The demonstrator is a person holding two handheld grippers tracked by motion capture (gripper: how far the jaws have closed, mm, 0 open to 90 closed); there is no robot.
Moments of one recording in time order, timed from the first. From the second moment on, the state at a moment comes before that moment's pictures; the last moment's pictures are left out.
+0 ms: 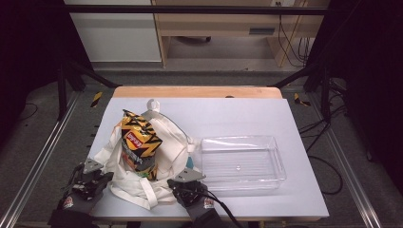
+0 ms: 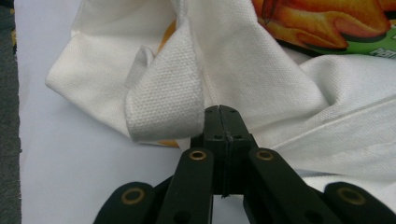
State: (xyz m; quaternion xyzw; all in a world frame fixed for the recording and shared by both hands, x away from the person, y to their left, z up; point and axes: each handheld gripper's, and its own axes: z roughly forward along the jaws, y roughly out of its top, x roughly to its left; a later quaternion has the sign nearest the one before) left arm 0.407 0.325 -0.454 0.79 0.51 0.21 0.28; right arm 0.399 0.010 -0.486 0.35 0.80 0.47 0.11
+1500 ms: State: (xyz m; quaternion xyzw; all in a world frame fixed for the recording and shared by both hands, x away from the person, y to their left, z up) left arm 0.442 0.347 -0.461 0.77 0.52 0.26 0.28; right arm 0.397 0.011 -0.489 0.35 0.81 0.46 0.12
